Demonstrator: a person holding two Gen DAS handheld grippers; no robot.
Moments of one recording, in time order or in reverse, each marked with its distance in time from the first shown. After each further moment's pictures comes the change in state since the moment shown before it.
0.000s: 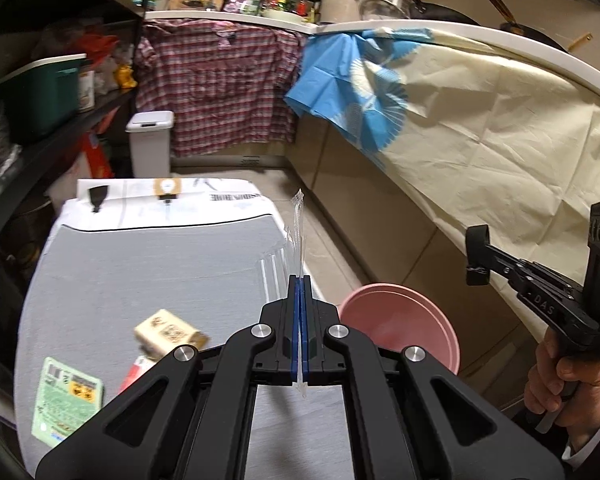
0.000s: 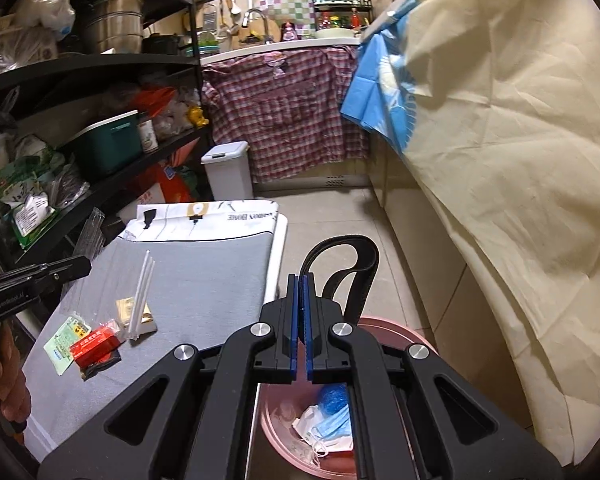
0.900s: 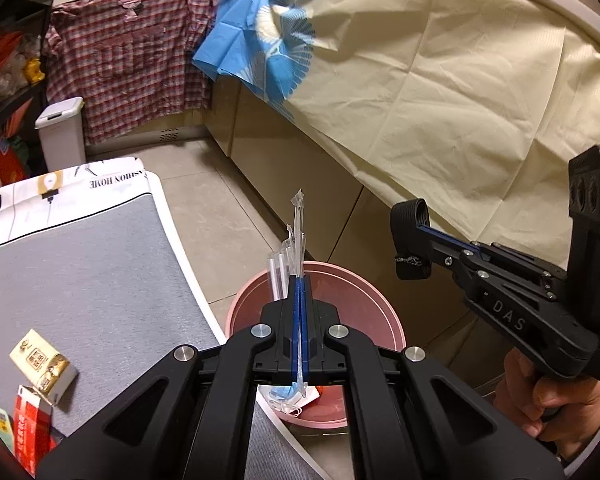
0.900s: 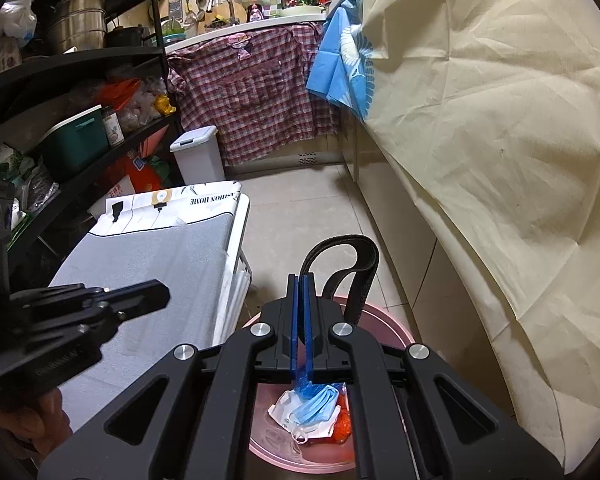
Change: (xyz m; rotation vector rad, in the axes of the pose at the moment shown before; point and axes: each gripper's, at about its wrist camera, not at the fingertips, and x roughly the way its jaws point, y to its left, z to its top) left arm 0.089 -0.096 -0.005 0.120 0.137 -0.202; right arm 0.019 -0.042 -0.009 0.066 0.077 -0.064
